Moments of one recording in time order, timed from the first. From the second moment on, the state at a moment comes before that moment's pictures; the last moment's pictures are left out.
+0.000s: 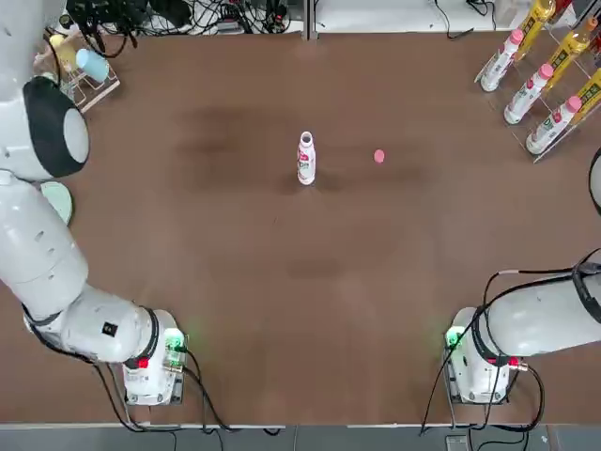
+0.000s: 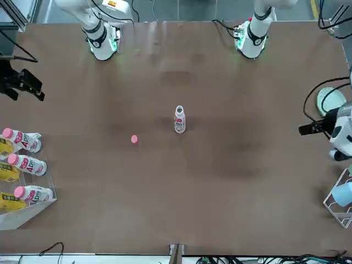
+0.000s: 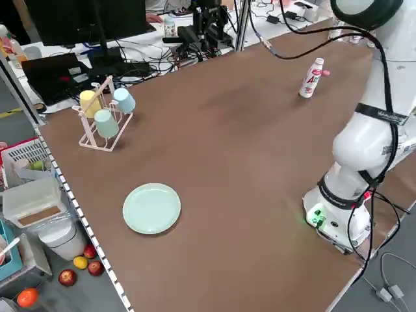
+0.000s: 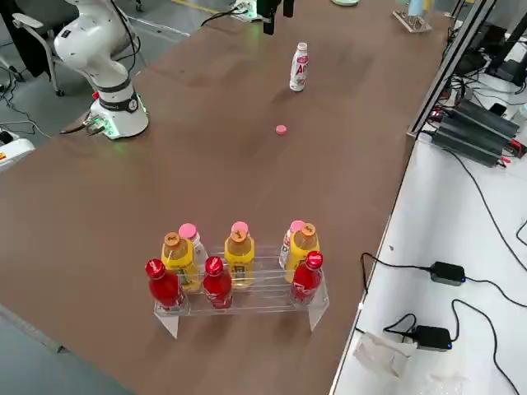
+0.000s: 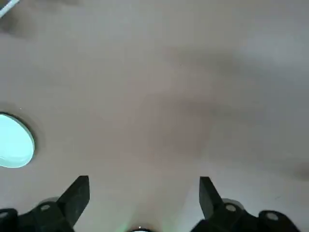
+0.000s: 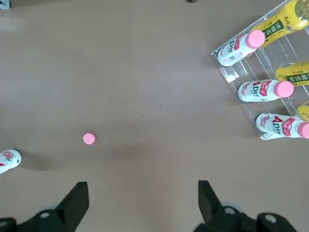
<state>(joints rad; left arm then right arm) -0.20 0.35 0.33 -1.34 -0.09 1.46 -0.06 0.16 0.06 -0.12 -1.36 0.01 1.46 0.08</state>
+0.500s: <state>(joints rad) -0.01 0.22 0.04 -1.33 0.00 1.48 -0.08 0.16 0.06 -0.11 -1.36 0.01 1.47 0.08</state>
